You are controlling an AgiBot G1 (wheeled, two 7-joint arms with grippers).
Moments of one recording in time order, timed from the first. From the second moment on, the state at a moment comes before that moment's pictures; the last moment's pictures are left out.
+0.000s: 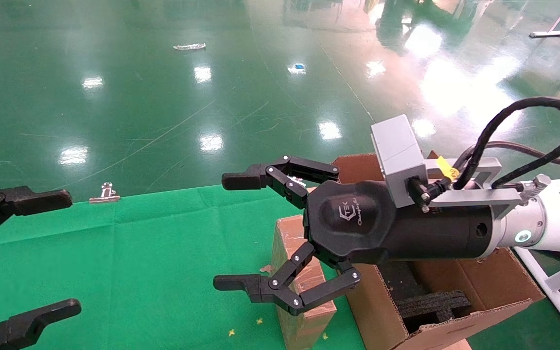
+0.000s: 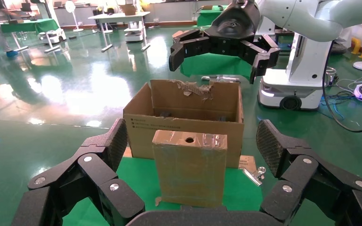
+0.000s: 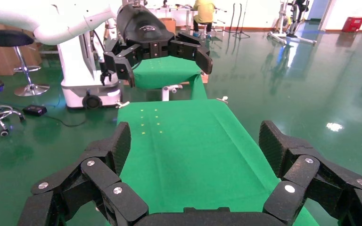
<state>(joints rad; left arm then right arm) -1.07 0.61 0.28 -1.28 0.73 1.50 -0.19 1.08 -0.62 -0.30 1.30 -0.76 -1.49 0.21</state>
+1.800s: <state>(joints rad) -1.08 0.61 0.28 -1.28 0.73 1.49 -0.19 2.06 -0.85 -1.38 1.35 -1.45 -1.54 0.79</state>
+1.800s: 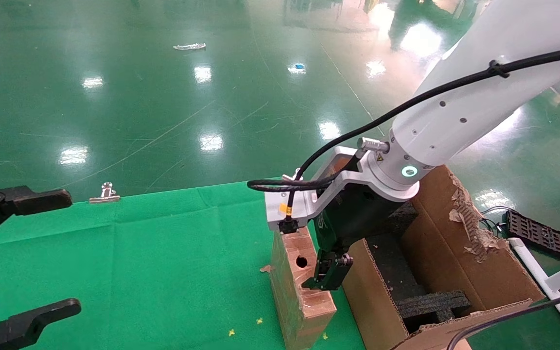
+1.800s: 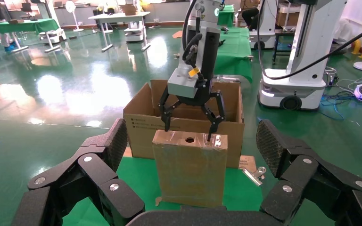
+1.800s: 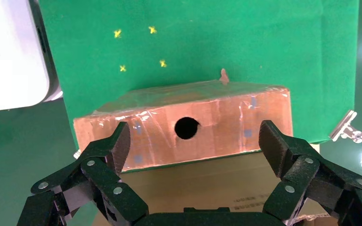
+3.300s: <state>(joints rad) -1.08 0.61 0.29 -1.28 0.73 1.49 -0.18 2.03 -0.96 -1.54 1.04 -1.38 -1.53 1.42</state>
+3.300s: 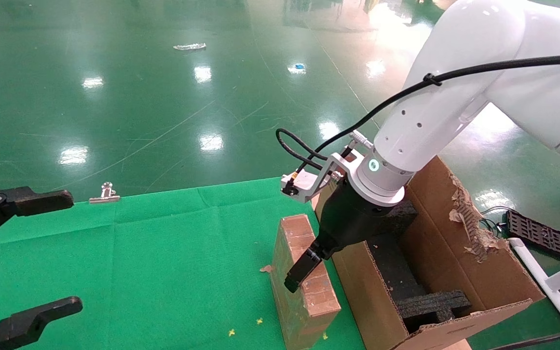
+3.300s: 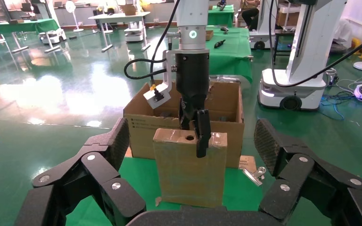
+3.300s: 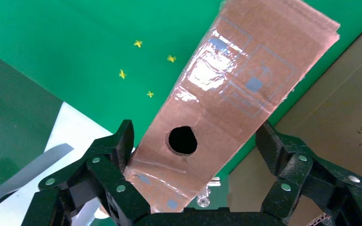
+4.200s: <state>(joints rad) -1.08 0.61 0.29 -1.28 0.72 1.49 -0.18 2.07 -0.83 -1.48 1.13 -1.36 -1.44 1.37</state>
